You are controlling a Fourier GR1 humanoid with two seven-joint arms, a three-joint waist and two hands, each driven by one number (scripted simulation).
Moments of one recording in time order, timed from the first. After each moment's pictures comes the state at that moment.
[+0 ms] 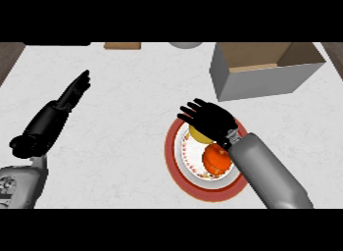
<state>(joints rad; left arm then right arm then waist) -0.23 0.28 -0.01 -1.53 -0.10 -0.20 -0.07 -0.59 -0.12 0.44 -1.06 1.41 0.31 -0.29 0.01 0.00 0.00</state>
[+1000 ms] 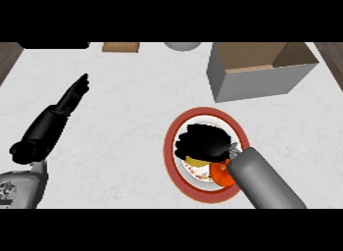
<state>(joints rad) -0.20 0.25 0.01 -1.56 -0.13 -0.21 -0.06 -0.49 -0.11 0.48 -1.11 1.36 0.06 -0.75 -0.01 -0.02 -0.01</state>
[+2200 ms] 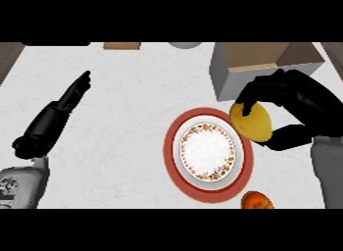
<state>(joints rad) -0.23 0.24 0.02 -1.55 -0.14 -0.22 -0.06 -0.47 -0.24 -0.04 -1.68 0.68 0.48 -0.51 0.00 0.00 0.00</state>
